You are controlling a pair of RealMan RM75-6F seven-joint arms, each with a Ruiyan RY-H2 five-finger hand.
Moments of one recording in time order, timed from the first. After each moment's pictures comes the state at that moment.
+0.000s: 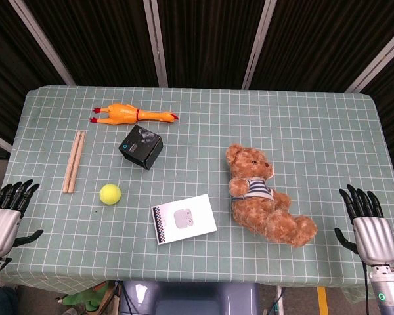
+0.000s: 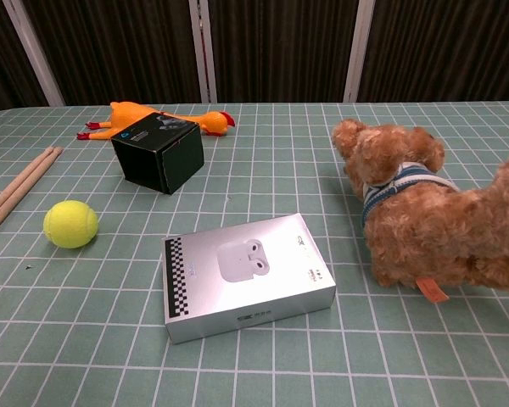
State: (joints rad) left arm -0.12 -1.14 -0.01 -1.55 1.57 1.47 0.04; right arm 0.09 -1.14 0.05 -1.60 -1.53 1.47 -0.11
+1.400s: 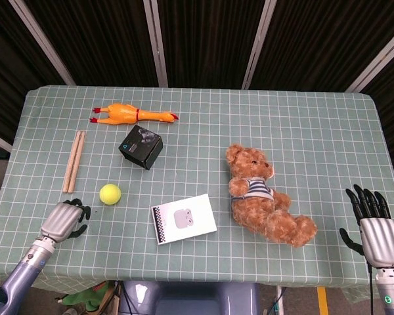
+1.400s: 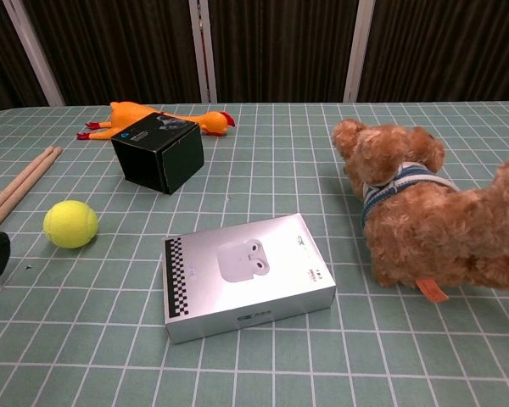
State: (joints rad) left arm -0.35 -1.43 0.02 -1.27 1.56 1.09 0.06; right arm 0.08 -1.11 0.05 -1.62 -1.53 1.49 -0.09
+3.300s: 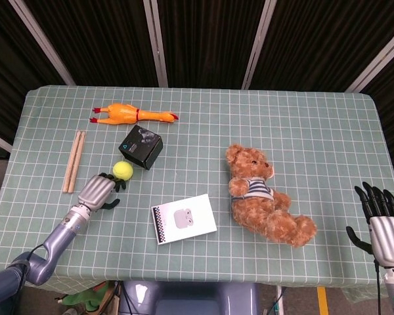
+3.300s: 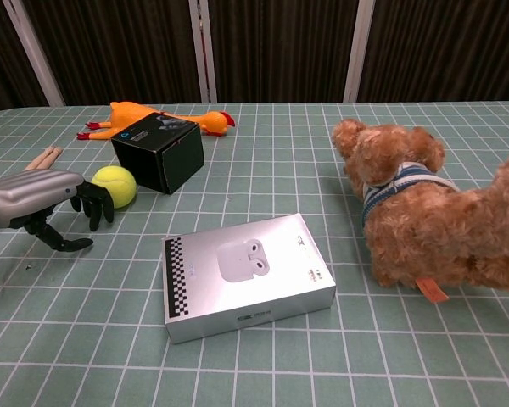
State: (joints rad) left arm -0.60 -1.64 -0.06 -0.98 1.55 0.96 -0.14; right arm 0.07 -1.07 0.06 -1.62 -1.53 1.50 -0.01
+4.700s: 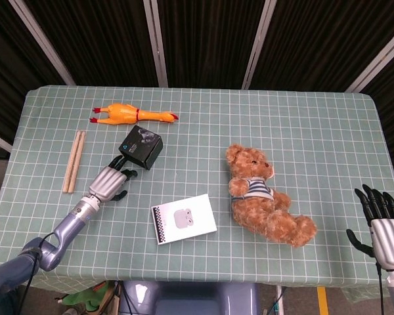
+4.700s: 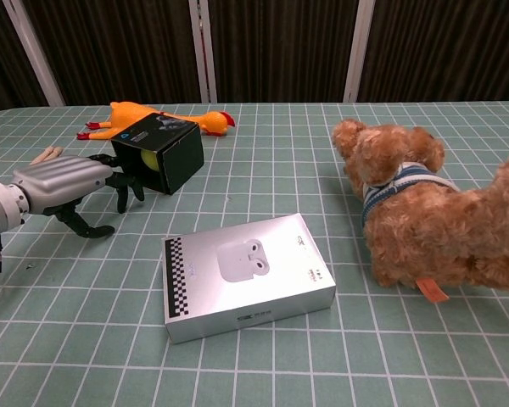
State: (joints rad) left arm -0.69 -1.71 -0.02 -0.84 1.57 0.96 -0.13; right arm 0.07 -1.05 0.04 -1.63 -1.55 1.50 0.03
